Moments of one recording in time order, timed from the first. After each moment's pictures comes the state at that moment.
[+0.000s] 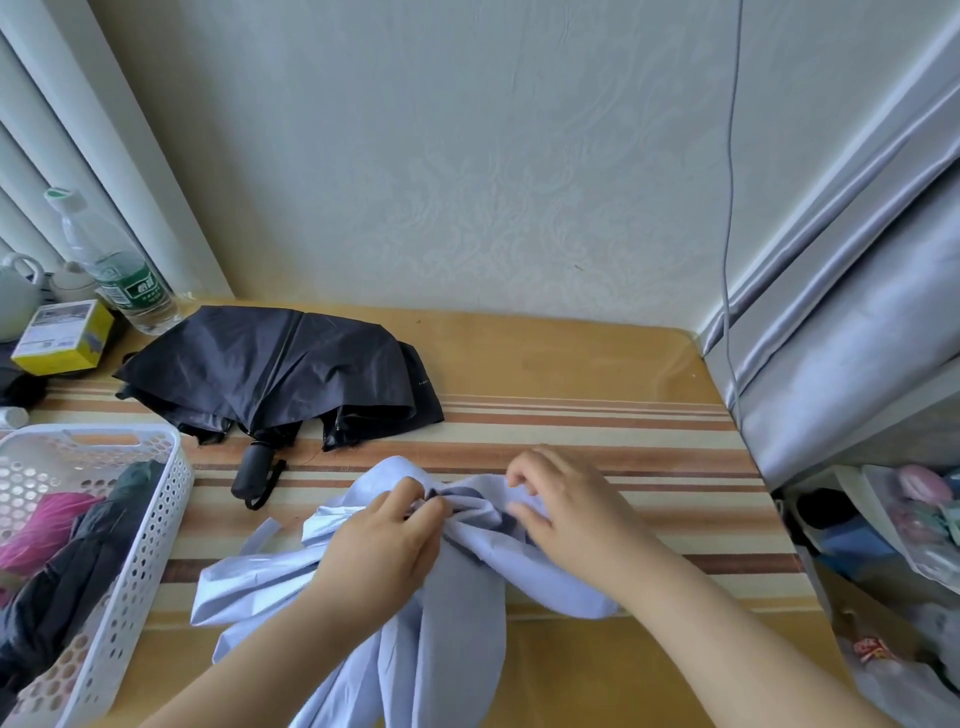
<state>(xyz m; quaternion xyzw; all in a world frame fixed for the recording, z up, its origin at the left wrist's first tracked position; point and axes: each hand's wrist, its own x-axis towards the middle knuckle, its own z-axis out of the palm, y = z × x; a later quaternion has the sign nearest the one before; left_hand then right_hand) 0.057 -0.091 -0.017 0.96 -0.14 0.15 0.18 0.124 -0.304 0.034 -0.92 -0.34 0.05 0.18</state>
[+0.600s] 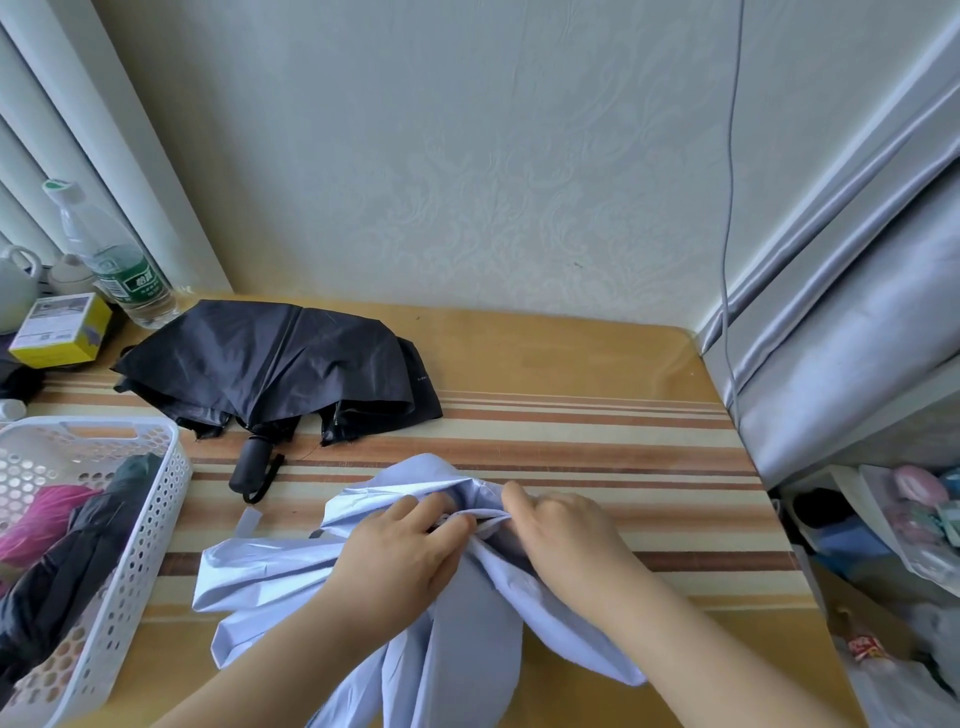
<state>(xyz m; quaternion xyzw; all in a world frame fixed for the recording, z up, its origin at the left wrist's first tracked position) 0.053 -0.107 -0.024 0.95 -0.21 0.18 0.15 0.107 -0.294 0.024 -0.94 -0.34 0.04 -0.01</state>
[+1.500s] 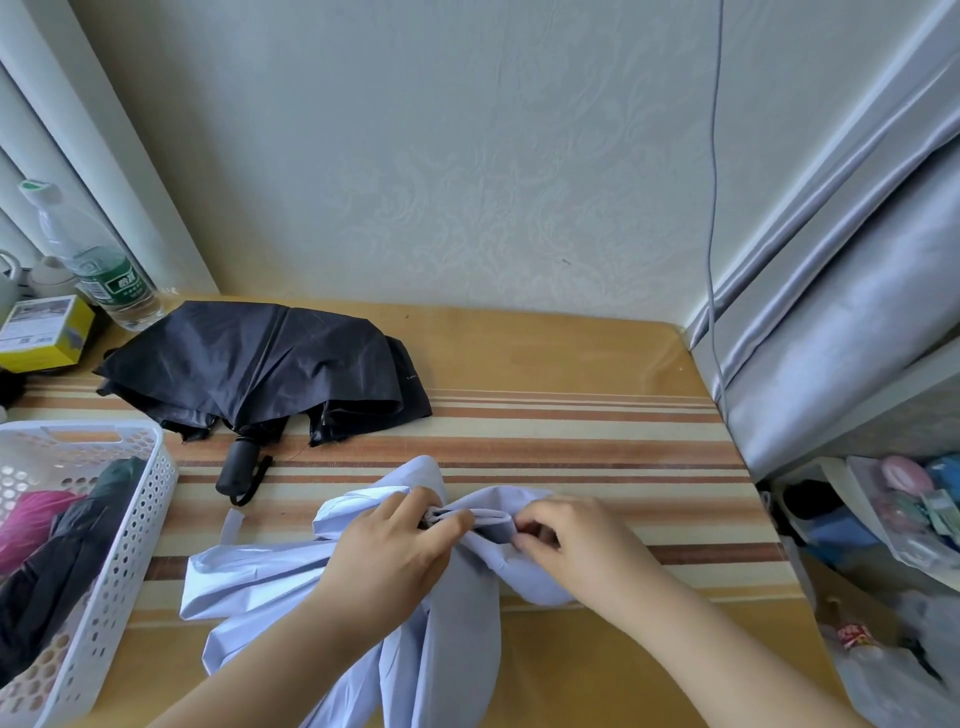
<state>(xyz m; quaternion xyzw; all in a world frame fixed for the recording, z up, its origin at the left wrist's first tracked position) 0.055 -0.112 -0.024 0.95 -0.20 0.21 0.14 0.100 -0.322 0.023 -0.95 -0.23 0.13 0.19</state>
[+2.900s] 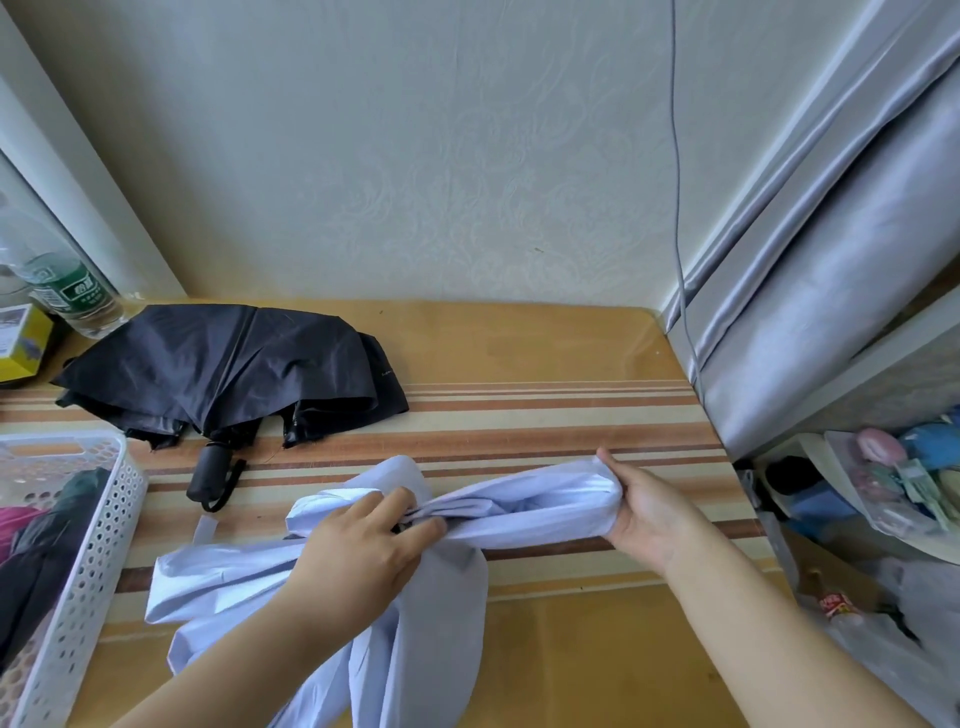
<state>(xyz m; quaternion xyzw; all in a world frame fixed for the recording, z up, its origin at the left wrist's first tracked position) 0.056 -0.108 -0.025 0.94 -0.24 0.20 0.11 0.130 -0.379 0.023 -0.53 0.28 0.28 0.75</state>
